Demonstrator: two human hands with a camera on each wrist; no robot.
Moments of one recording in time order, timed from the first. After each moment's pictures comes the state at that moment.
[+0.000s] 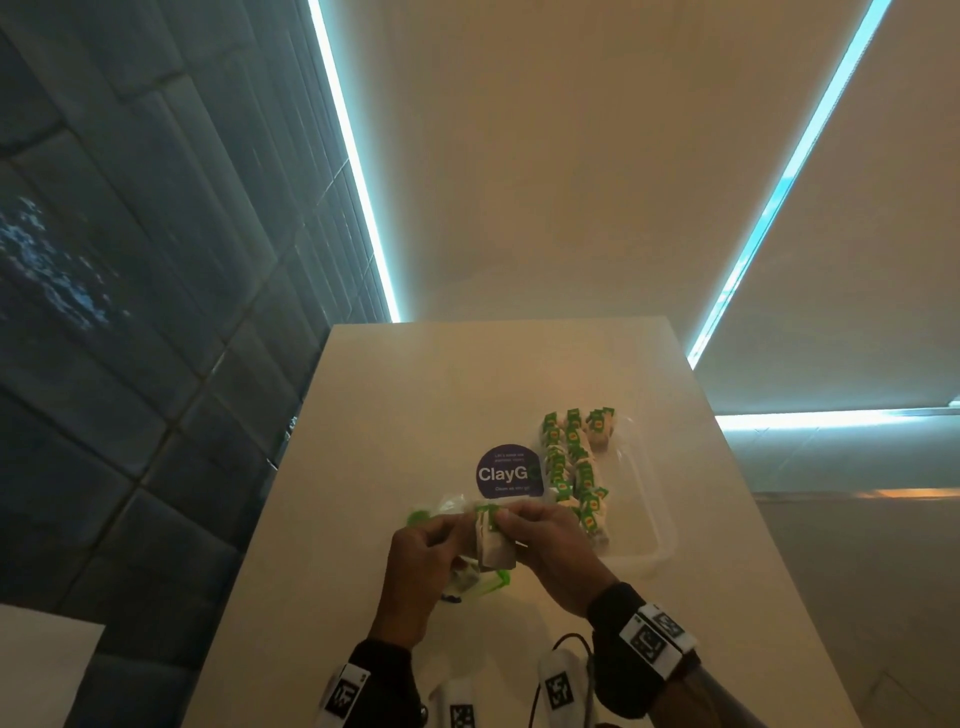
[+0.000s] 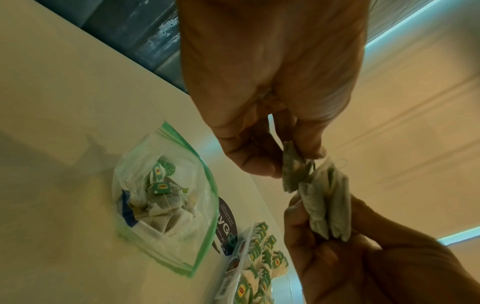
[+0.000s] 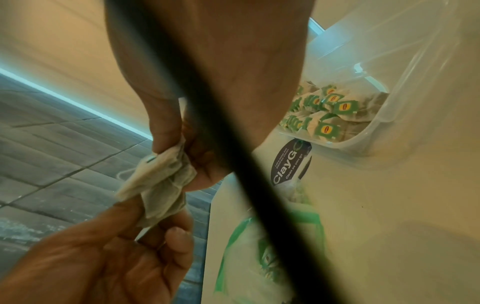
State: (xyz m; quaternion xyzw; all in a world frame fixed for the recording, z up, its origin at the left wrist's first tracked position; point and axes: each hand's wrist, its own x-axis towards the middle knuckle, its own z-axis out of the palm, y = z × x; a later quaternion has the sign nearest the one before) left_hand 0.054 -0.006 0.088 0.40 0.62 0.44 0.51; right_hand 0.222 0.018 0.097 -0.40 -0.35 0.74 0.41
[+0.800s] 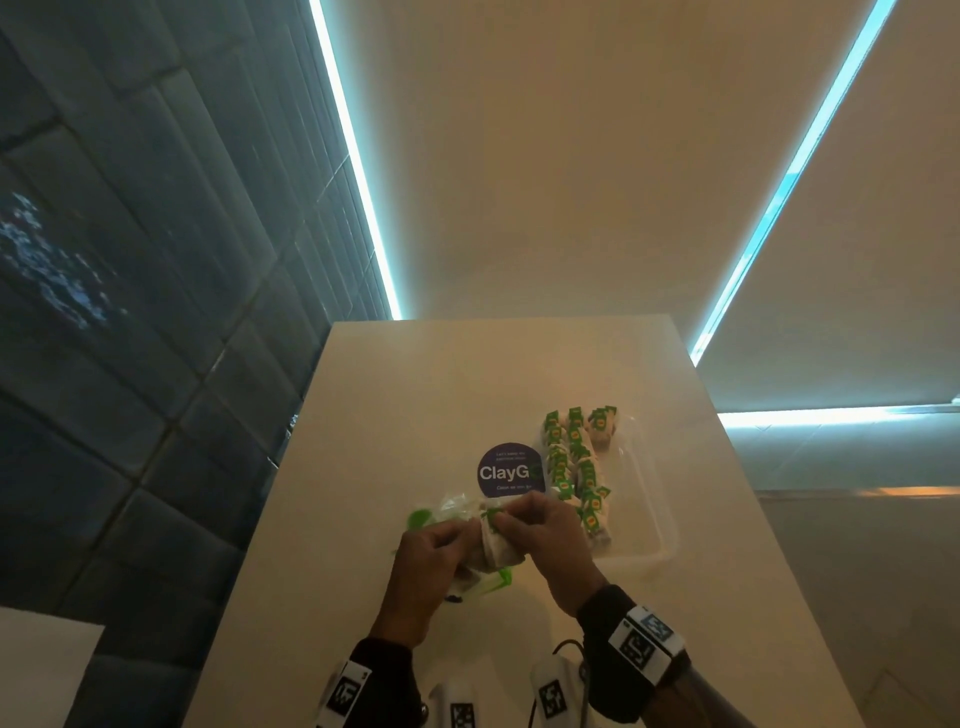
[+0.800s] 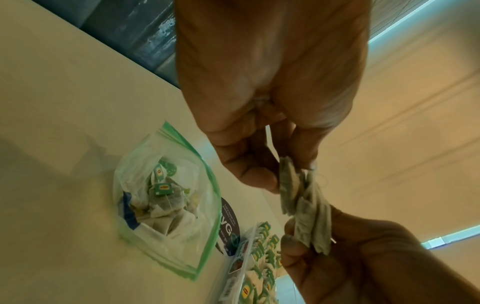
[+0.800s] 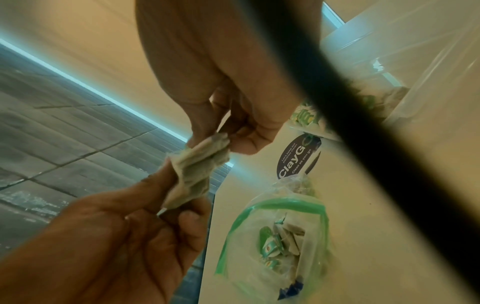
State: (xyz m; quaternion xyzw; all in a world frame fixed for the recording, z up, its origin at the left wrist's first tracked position) left_hand 0.056 -0.005 0.094 0.40 0.62 0.39 0.54; right_hand 0.214 0.021 0.089 -0.51 -0.42 0.61 0.43
